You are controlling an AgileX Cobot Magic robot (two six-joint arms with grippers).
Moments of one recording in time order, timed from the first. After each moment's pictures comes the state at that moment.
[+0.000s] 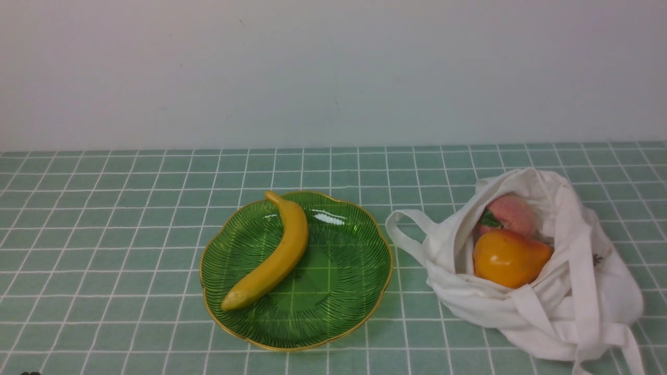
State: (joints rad) right arm 0.09 0.25 -0.80 0.61 0.51 -0.48; left arm -0.04 -0.01 0.03 0.02 0.38 -0.02
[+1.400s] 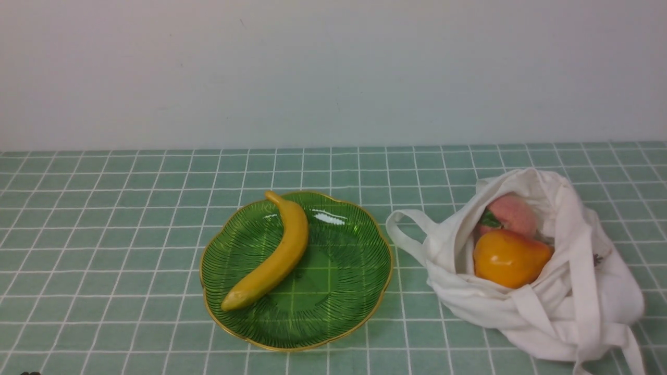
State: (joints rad) right arm -0.03 -0.01 0.02 -0.05 0.36 0.04; left arm -0.04 -0.01 0.03 0.02 0.38 -0.02
